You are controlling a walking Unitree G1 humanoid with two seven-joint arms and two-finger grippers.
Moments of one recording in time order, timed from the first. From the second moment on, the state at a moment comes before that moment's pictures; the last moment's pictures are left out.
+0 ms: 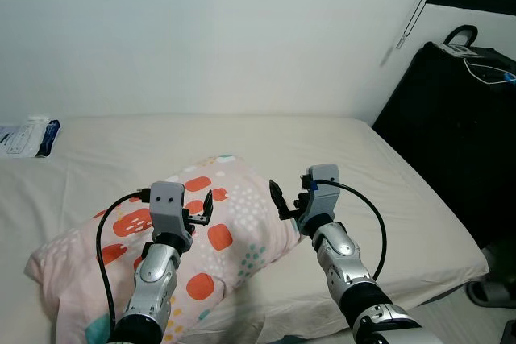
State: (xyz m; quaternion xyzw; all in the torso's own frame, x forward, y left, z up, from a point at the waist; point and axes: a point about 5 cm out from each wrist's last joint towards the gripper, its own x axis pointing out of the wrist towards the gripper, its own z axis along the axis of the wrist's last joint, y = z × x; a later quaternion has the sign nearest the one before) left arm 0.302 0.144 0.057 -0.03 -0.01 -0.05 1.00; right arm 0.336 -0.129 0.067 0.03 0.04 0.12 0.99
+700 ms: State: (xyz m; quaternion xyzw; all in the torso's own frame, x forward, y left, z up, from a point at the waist) left arm 0.294 0.161 0.051 -0.01 -0.01 -0.01 1.00; right arm 0.305 -0.171 0.036 0.03 0.05 -0.02 1.00
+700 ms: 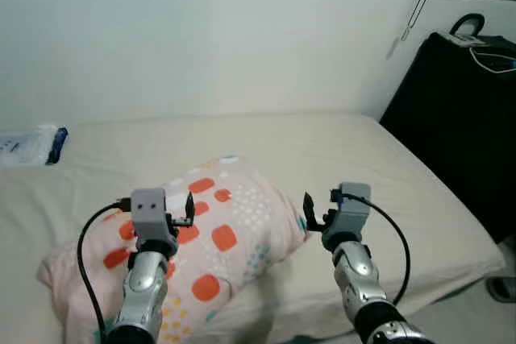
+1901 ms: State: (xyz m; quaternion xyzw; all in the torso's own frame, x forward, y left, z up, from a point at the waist) left arm 0.269 0.165 0.023 0.02 0.08 -0.07 0.99; right arm 0.282 -0.151 0.008 0.00 0.12 0.10 0.99
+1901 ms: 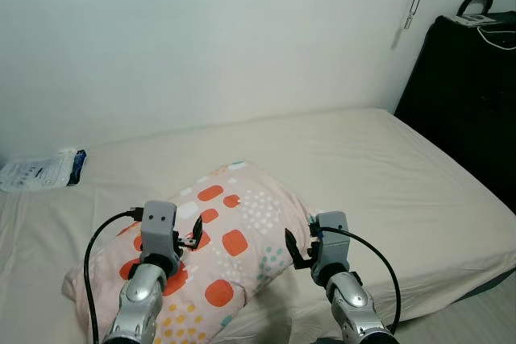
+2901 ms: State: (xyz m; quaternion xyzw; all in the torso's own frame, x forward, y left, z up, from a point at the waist) left arm 0.285 0.134 0.056 -0.01 0.02 -0.09 1.00; right arm 0.223 -0.191 0.011 0.06 0.06 -0.01 1.00
